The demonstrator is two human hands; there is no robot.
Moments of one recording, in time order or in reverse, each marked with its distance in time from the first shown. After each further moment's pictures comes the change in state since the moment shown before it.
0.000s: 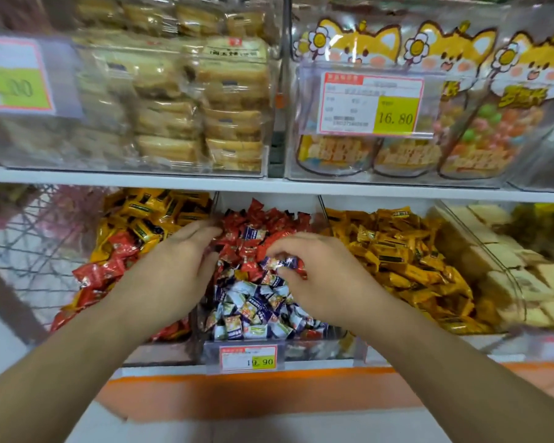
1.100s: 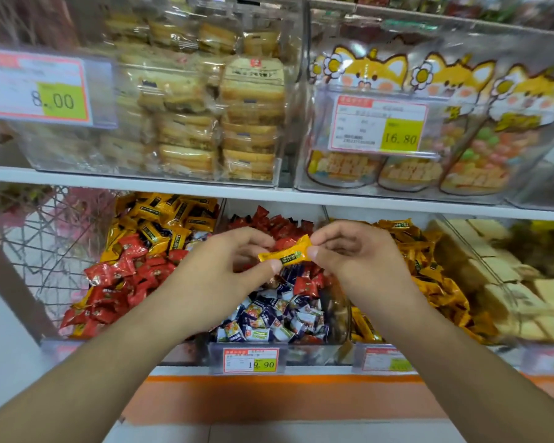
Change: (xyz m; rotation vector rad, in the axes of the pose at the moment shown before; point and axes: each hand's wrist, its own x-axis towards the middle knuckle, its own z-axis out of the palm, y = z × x) left_hand -0.008 0.056 -0.014 -0.618 -0.088 -0.090; right_hand -0.018 -0.008 -0.035 0.688 0.274 0.301
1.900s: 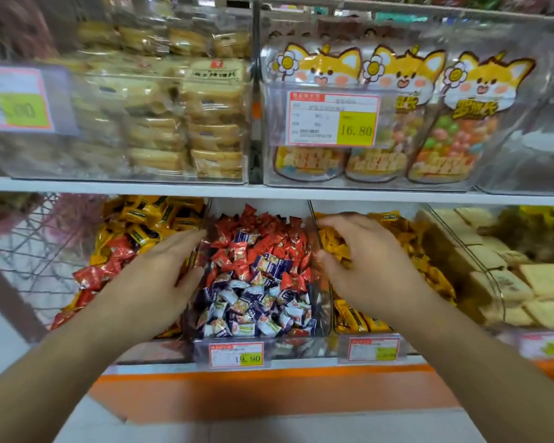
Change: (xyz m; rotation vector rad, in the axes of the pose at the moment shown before) left_hand -0.012 -0.041 -0.027 0.606 0.058 0.022; right_hand -0.001 0.016 -0.040 -0.824 -0.052 -0.256
